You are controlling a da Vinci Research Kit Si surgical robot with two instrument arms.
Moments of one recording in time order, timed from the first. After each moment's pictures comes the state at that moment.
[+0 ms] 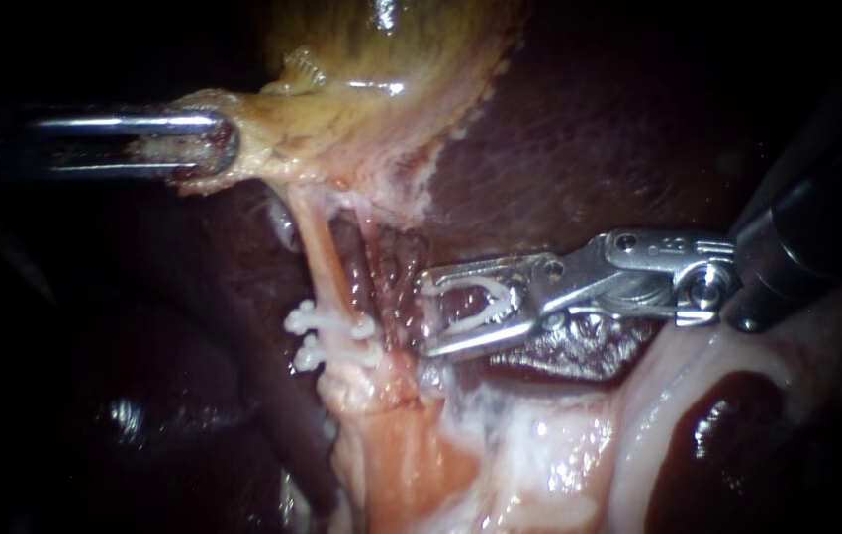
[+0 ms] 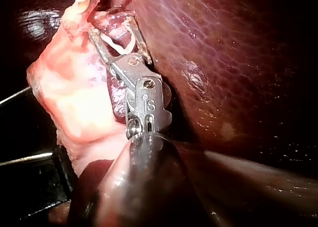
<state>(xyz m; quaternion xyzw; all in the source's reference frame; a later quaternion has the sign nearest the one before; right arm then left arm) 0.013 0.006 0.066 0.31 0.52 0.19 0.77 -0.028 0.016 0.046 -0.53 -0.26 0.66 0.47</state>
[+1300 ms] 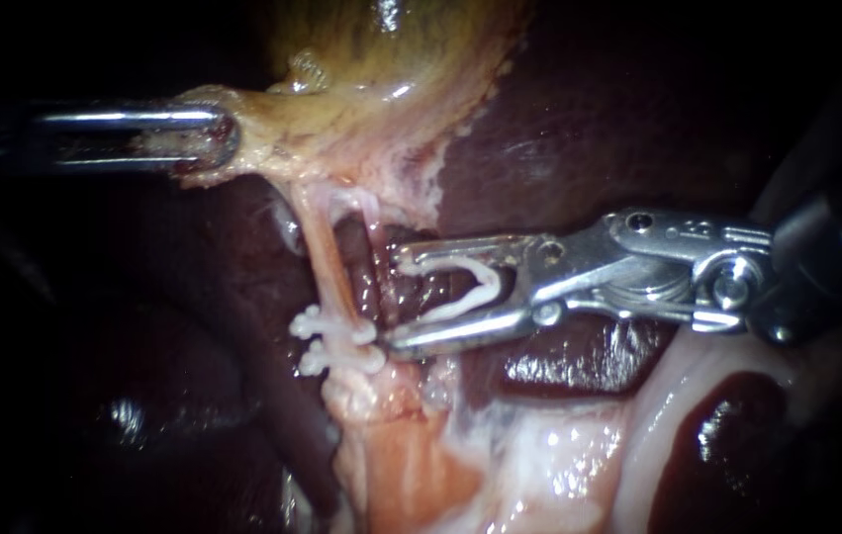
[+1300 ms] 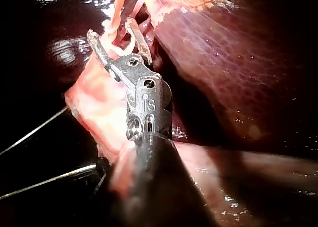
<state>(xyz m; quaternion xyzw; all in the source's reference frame) 0.017 0.007 0.055 0.33 0.55 0.21 0.74 -0.028 0.016 0.048 -0.53 -0.26 0.66 0.47</state>
